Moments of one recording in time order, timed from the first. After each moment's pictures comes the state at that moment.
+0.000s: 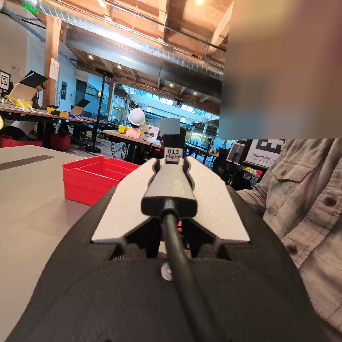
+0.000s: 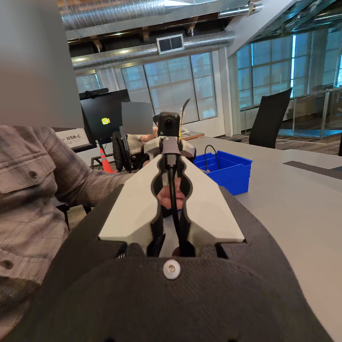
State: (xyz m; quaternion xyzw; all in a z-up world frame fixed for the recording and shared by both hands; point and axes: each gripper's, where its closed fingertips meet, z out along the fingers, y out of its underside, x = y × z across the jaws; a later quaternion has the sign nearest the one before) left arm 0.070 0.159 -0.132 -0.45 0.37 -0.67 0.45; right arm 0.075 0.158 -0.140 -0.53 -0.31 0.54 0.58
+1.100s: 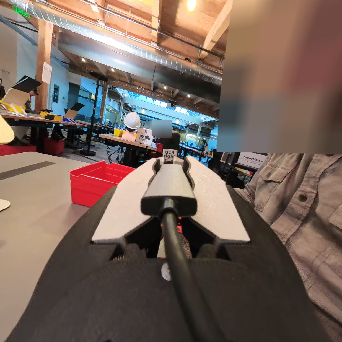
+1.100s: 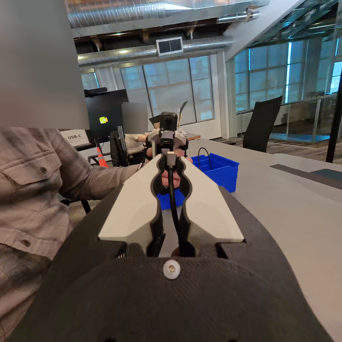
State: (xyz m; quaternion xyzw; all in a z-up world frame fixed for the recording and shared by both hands) left arm 0.035 0.177 -0.115 -0.43 0.38 -0.69 0.45; right arm 0.115 0.162 -0.132 -0.52 -0.32 0.53 0.59
